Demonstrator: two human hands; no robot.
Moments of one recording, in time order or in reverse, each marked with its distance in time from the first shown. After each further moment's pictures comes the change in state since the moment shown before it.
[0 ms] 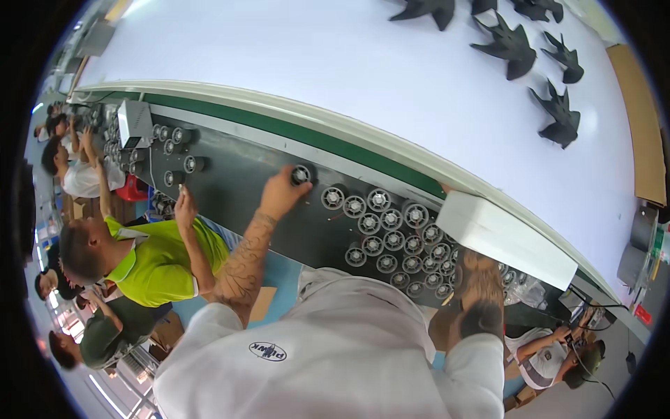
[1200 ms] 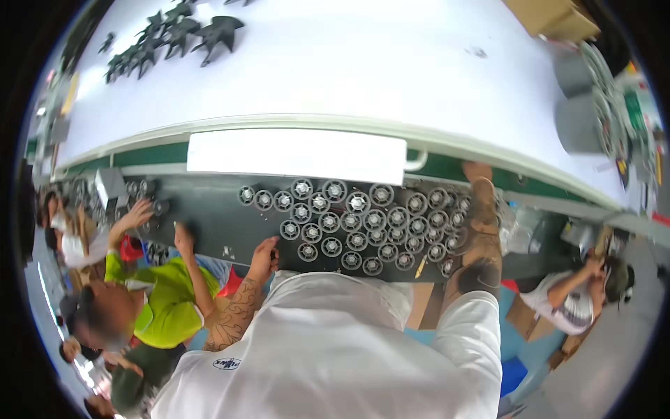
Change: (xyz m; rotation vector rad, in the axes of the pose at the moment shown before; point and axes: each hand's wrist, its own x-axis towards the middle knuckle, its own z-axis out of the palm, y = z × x) left_hand -0.148 0.024 0.079 -1.024 -0.381 -0.747; right_hand -0.125 0.234 -0.032 -0.092 0.051 0.722
